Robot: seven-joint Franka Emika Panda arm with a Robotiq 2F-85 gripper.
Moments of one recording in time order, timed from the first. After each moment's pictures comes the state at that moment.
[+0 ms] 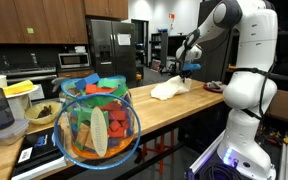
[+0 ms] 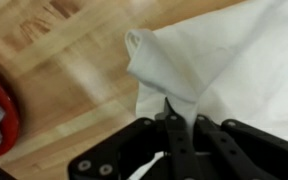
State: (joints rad) arm -0.27 0.12 -0.30 -2.11 -0.08 2.42 0.21
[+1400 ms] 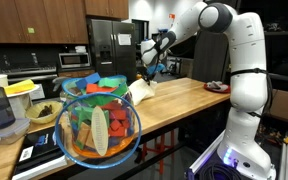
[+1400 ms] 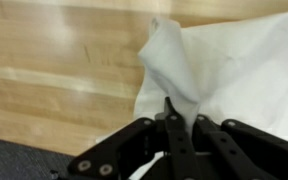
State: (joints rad) arm 0.06 0.27 -0.10 -1.92 -0.29 2.35 0.29
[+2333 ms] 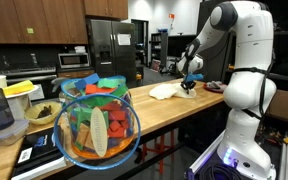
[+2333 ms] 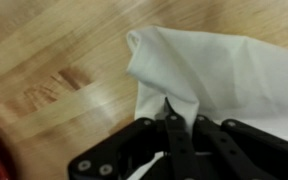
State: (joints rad) arm -0.25 0.16 -0.33 -2.28 -0.20 2.50 0.27
